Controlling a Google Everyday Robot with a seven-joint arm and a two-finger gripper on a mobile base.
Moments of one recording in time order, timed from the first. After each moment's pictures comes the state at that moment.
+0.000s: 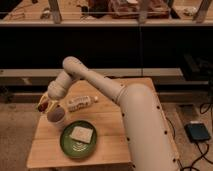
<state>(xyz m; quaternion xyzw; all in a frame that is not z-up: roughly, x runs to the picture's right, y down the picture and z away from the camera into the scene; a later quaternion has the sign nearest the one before) -0.309 0.087 0.699 -0.38 -0.59 -0.22 0.68</state>
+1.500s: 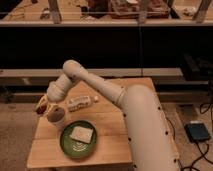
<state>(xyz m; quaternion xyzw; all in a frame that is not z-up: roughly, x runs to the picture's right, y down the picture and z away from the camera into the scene) -0.313 0.103 0.701 -0.39 -0.60 -0.21 0.67</state>
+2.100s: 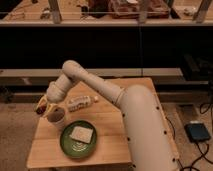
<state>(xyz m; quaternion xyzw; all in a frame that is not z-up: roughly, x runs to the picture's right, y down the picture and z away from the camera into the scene) -0.312 0.103 0.704 -0.39 -0.60 -0.21 0.67</state>
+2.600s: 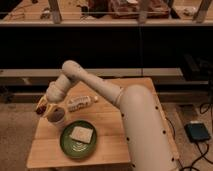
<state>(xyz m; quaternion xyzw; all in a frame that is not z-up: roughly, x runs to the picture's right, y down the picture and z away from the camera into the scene) -0.312 0.103 0.707 -0.39 -0.60 -0.21 0.67</state>
